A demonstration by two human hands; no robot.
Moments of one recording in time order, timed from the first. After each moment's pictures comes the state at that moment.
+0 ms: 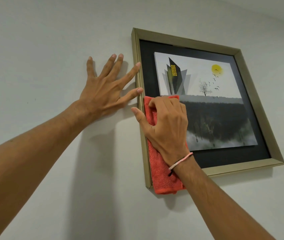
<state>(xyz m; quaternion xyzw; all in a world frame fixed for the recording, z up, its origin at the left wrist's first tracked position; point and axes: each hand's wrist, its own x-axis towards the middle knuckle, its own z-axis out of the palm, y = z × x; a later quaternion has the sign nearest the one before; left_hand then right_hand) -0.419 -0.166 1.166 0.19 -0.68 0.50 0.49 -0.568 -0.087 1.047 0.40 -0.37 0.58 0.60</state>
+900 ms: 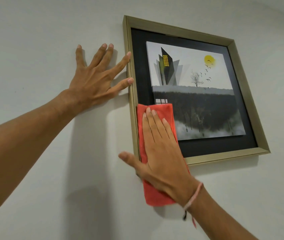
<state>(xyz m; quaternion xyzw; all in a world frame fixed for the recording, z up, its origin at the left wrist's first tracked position) -0.417 -0.164 1.163 0.20 -0.69 0.50 0.48 -0.566 -0.069 0.958 0.57 -0.55 0.42 0.43</state>
